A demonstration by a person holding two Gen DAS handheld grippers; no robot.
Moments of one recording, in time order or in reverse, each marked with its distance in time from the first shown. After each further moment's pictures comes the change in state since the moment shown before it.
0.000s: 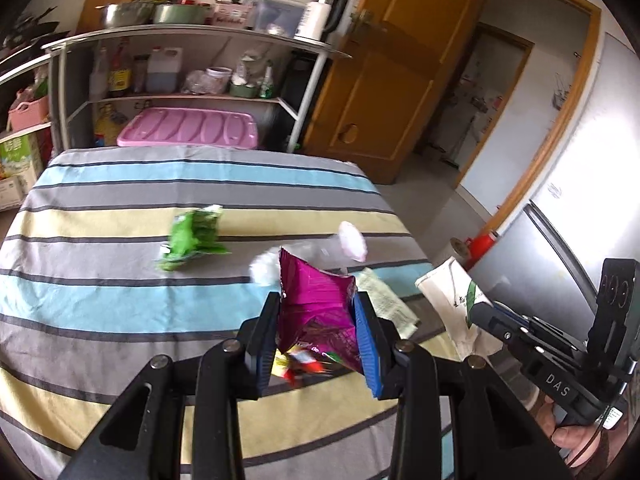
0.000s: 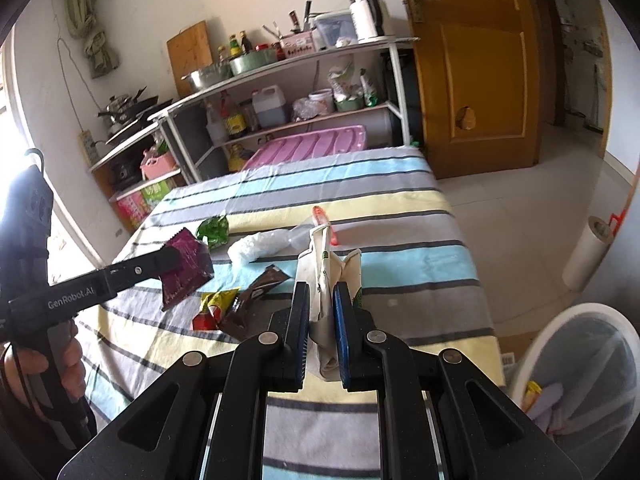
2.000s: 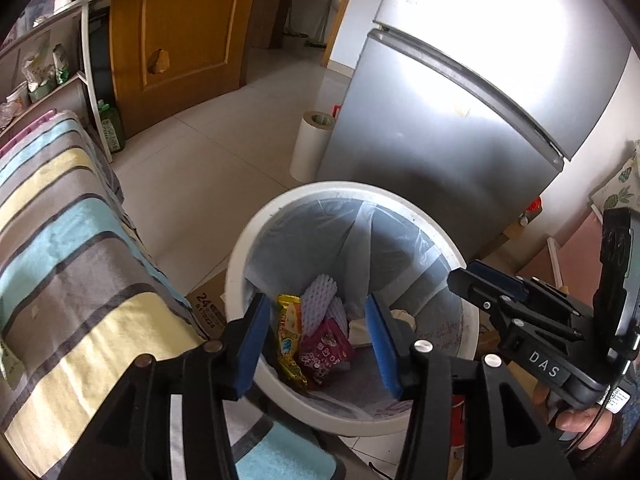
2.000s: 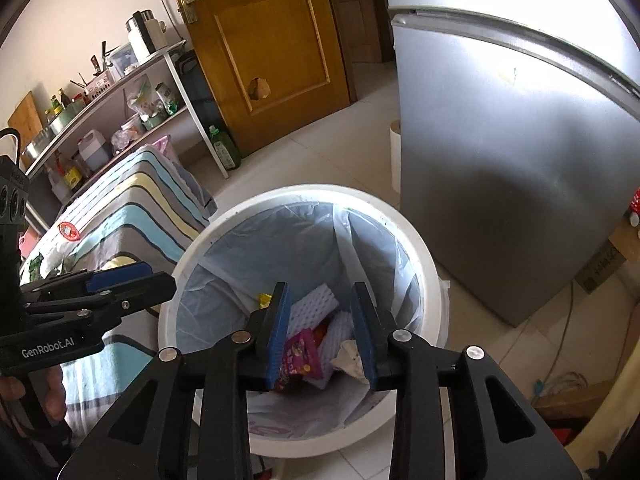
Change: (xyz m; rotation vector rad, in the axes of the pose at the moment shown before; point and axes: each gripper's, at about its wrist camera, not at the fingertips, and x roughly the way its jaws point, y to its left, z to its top) left arm 0.140 -0.283 -0.071 0.424 0.340 -0.272; right arm -0.120 -0.239 -0.103 0.388 0.039 -0.444
